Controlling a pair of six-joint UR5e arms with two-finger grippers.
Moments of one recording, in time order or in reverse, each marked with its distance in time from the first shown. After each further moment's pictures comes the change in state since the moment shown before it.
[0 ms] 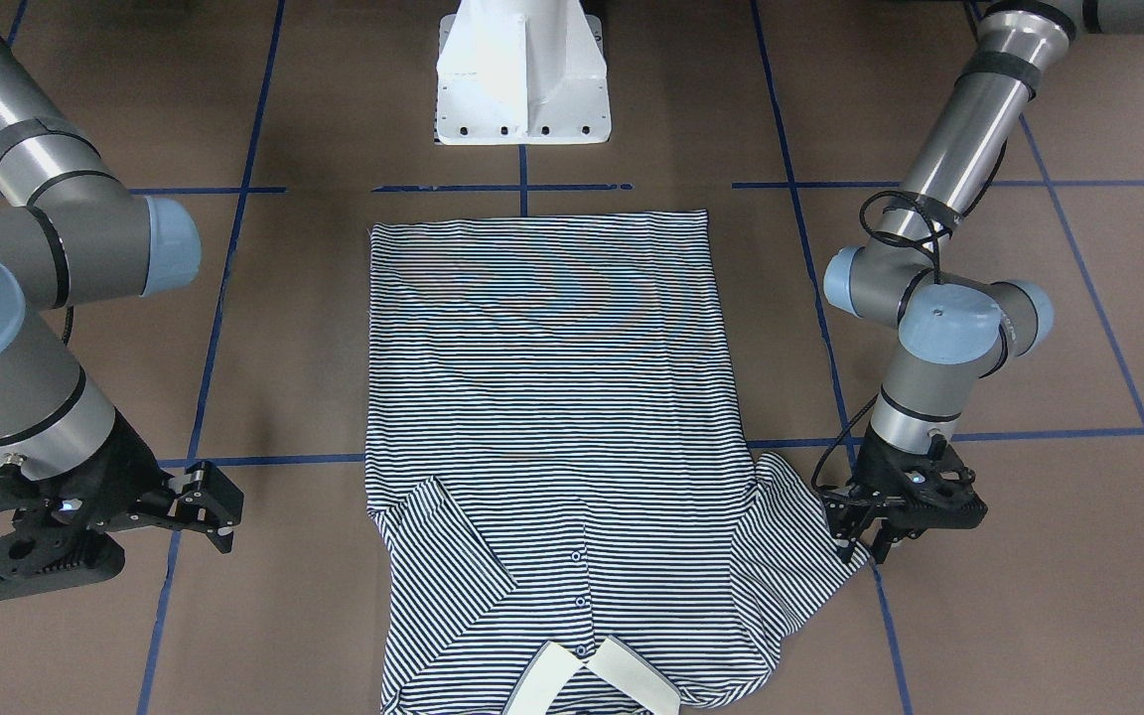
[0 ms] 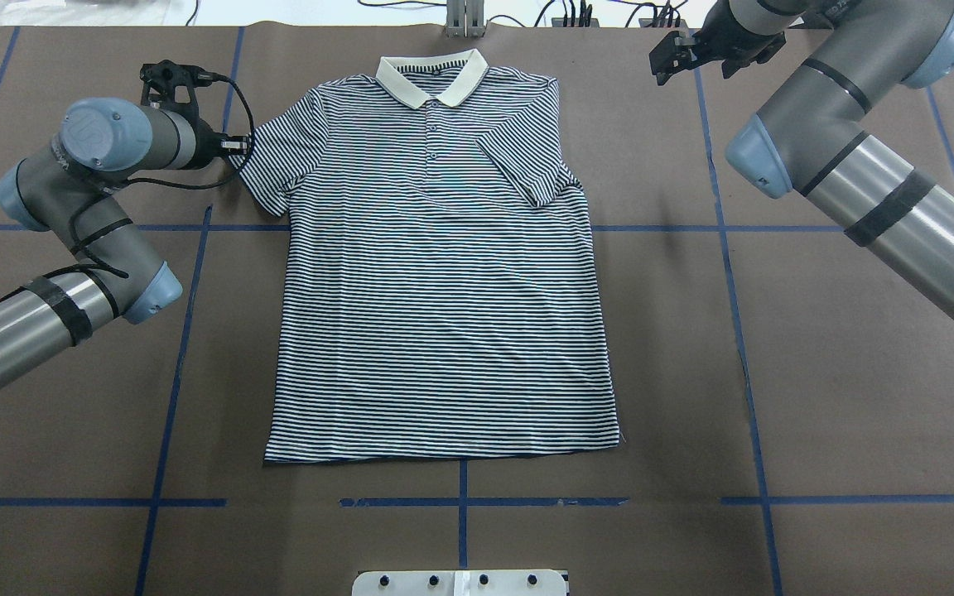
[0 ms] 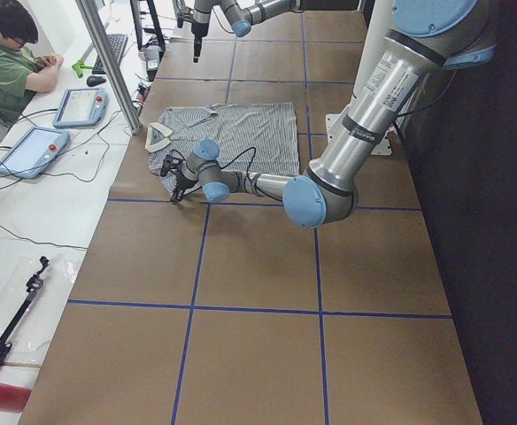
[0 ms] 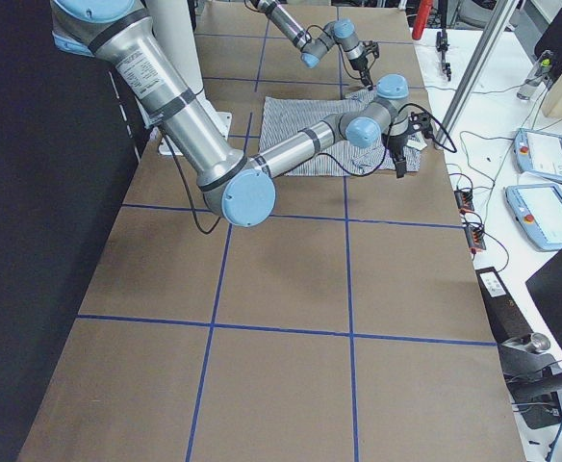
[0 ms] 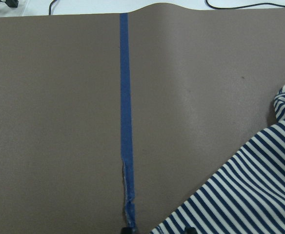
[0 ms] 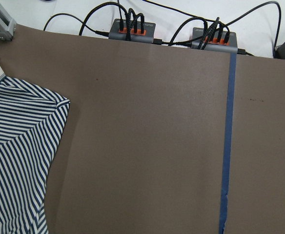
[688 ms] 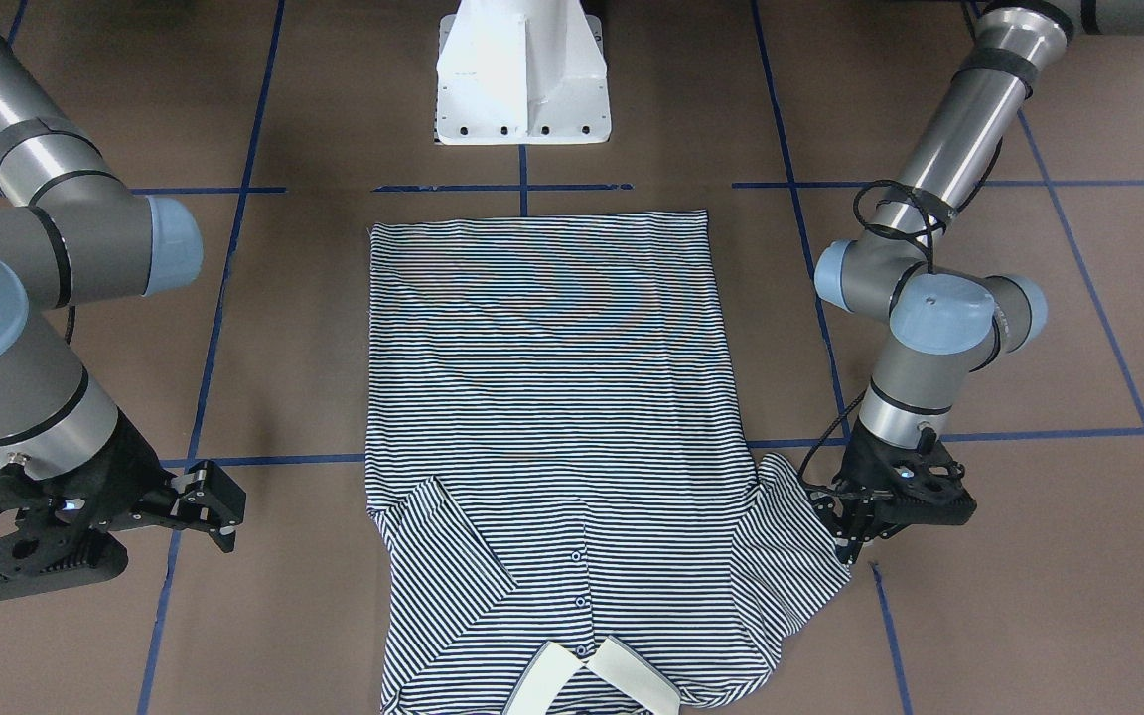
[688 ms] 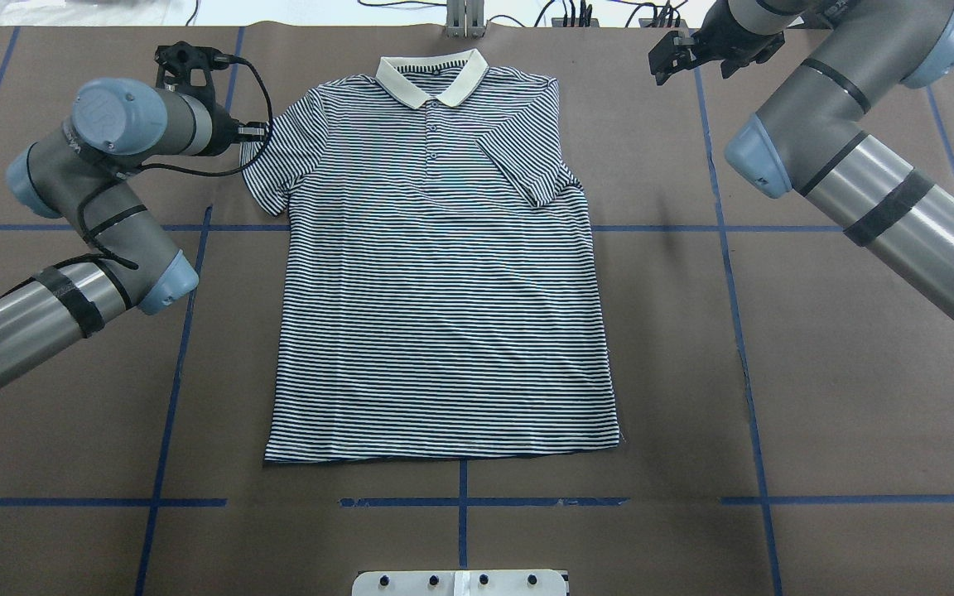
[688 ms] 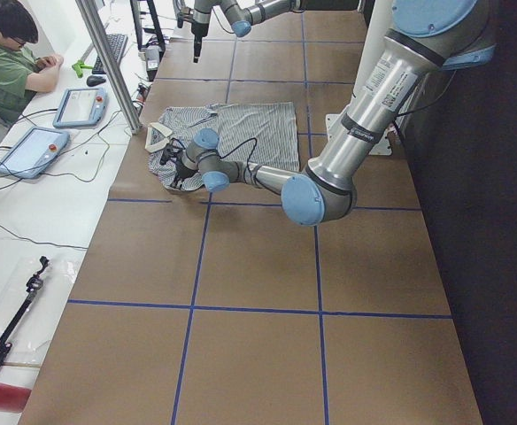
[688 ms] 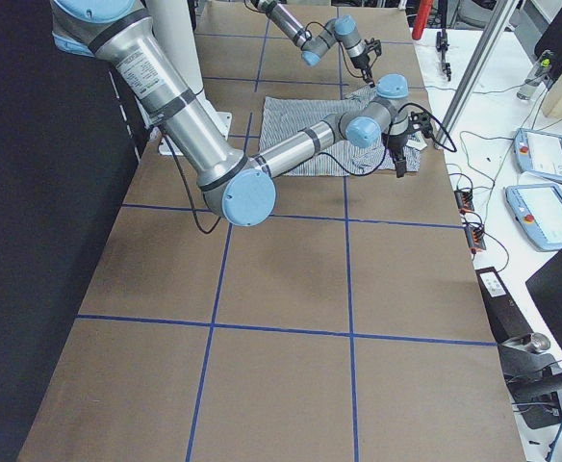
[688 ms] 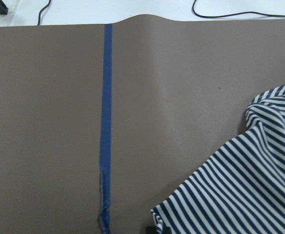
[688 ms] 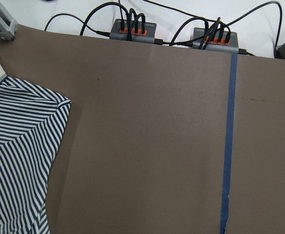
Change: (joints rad) left arm 0.000 -0.034 -0.113 0.137 -0.008 -0.007; right arm -0.001 0.002 0.000 0.000 0.000 0.003
